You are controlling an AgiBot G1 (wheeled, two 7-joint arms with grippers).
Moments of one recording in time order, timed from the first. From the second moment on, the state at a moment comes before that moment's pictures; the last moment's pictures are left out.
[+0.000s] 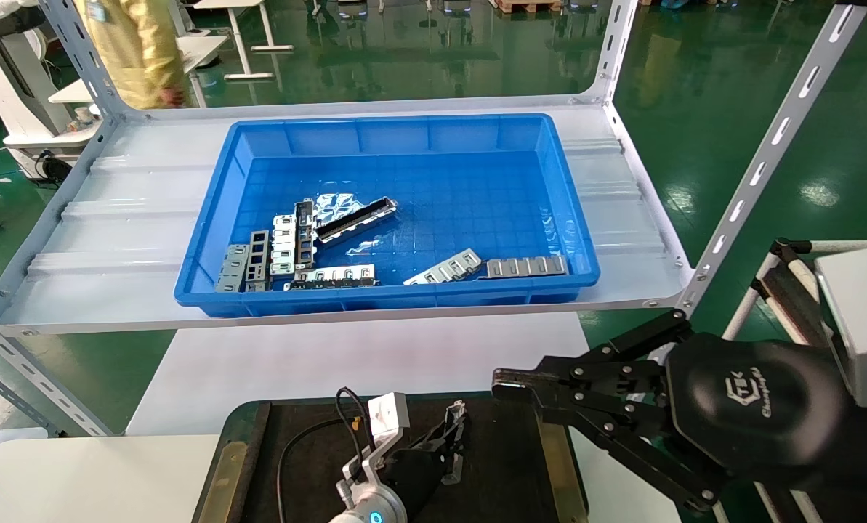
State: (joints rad) left arm -0.96 1.37 1.20 -0.87 0.76 -0.22 -0.74; right arm 1.08 -0.60 -0.30 1.28 -0.72 -1.49 0.18
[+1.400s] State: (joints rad) left arm -0.99 1.37 1.42 -0.78 1.06 -0.36 -1.25; right arm 1.08 -0.60 -0.30 1.28 -0.72 -1.49 0.18
